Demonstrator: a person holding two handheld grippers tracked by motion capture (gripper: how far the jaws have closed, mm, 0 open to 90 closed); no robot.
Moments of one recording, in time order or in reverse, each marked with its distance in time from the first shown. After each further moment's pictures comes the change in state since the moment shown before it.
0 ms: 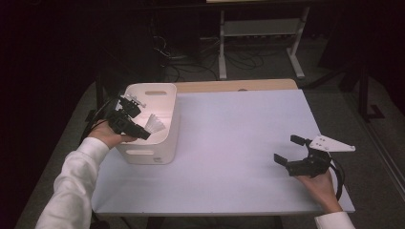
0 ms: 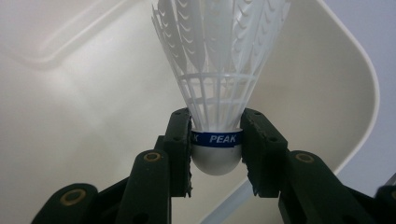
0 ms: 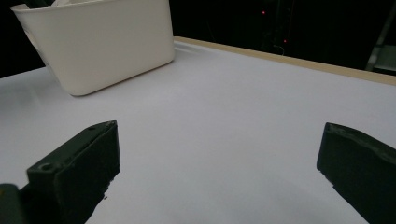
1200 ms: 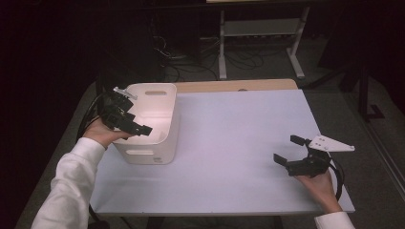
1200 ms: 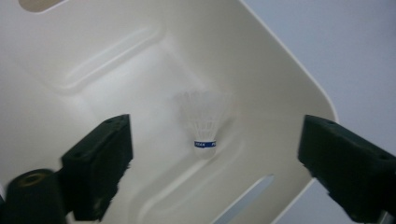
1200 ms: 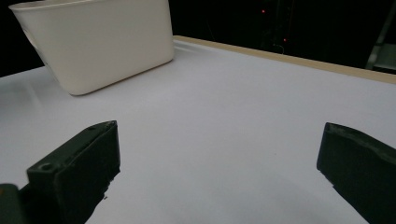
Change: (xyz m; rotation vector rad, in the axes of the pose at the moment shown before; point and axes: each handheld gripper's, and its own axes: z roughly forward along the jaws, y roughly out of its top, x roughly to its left) left arm 0.002 -0.004 -0.025 -0.172 0.004 -0.058; right arm 0.000 0.000 0.001 0.000 -0.003 -0.001
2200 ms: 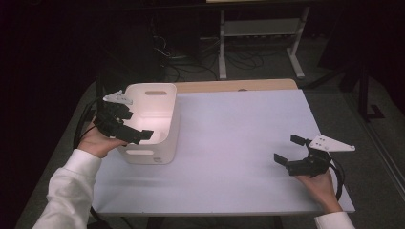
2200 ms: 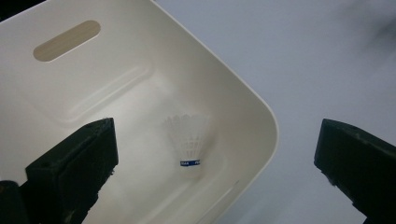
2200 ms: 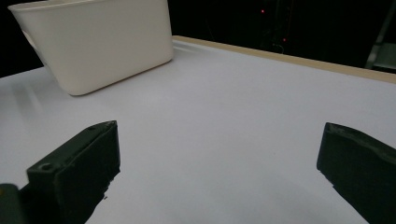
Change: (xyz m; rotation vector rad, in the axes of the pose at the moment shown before) left arm -0.030 -0.015 -0.024 -0.165 0.023 0.081; right arm -0.001 0.000 -0.001 0.001 -0.001 0.006
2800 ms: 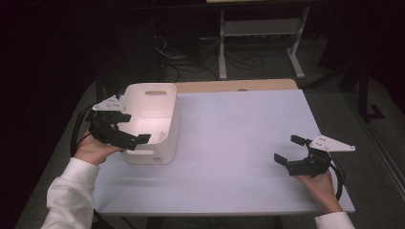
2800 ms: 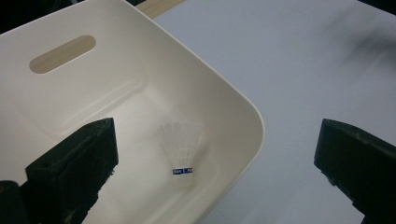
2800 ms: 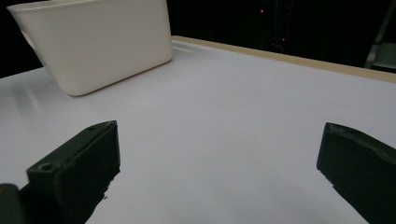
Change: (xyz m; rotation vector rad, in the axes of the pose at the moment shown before) left arm -0.002 -0.018 -0.007 -0.105 -0.035 0.016; right arm 0.000 0.000 0.000 -0.001 -0.001 0.003
